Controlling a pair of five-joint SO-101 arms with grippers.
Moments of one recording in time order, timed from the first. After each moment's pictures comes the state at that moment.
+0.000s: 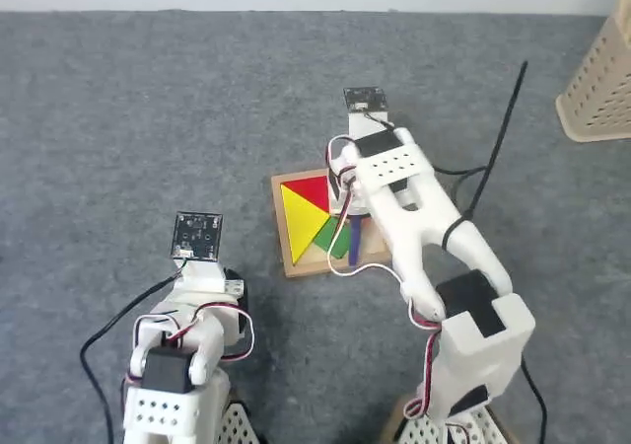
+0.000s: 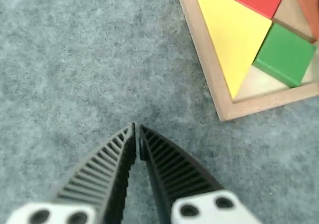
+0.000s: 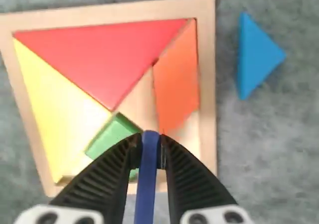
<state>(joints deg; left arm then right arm) 1.1 -103.3 97.1 72.0 9.5 -26.8 14.2 6.2 68.2 -20.0</state>
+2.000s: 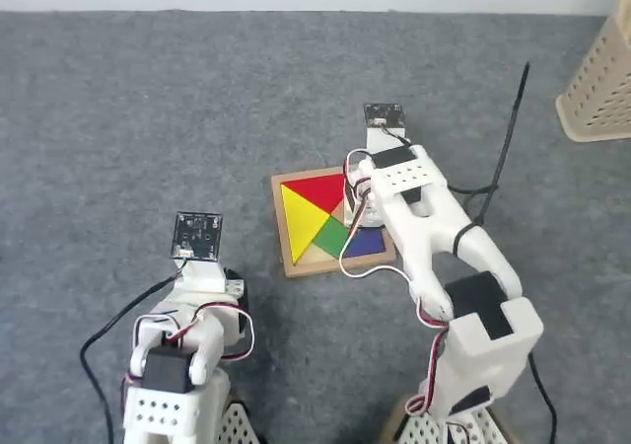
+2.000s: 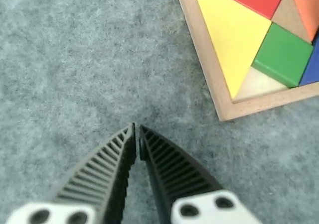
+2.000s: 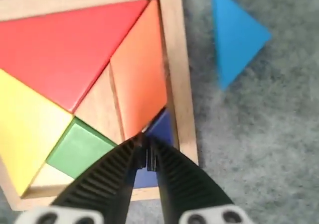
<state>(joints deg) 1.1 -103.3 97.1 72.0 9.5 -23.6 13.3 16.0 61.9 -17.5</state>
